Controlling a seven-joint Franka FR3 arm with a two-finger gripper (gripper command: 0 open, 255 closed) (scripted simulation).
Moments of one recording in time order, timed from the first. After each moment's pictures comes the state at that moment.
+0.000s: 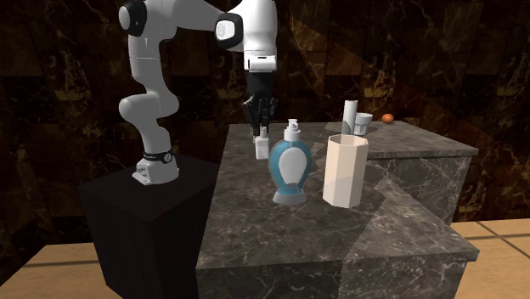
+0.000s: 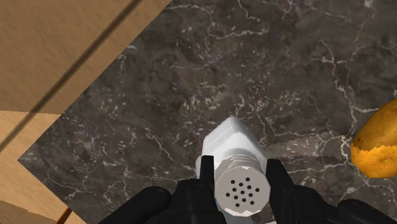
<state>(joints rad) 0.01 0.05 -0.10 -1.88 -0.01 1.94 0.08</state>
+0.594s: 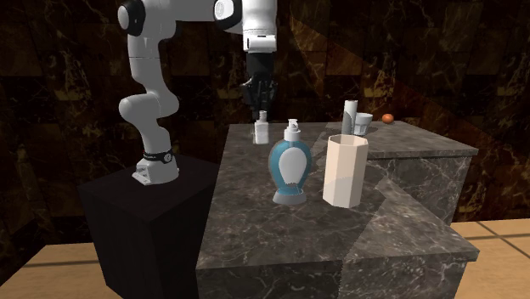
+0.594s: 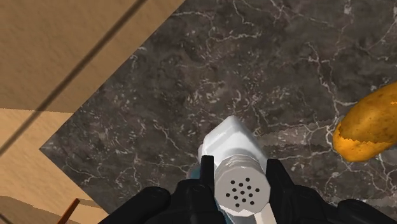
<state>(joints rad) 0.01 0.04 -0.10 -1.78 -0.01 1.82 0.08</state>
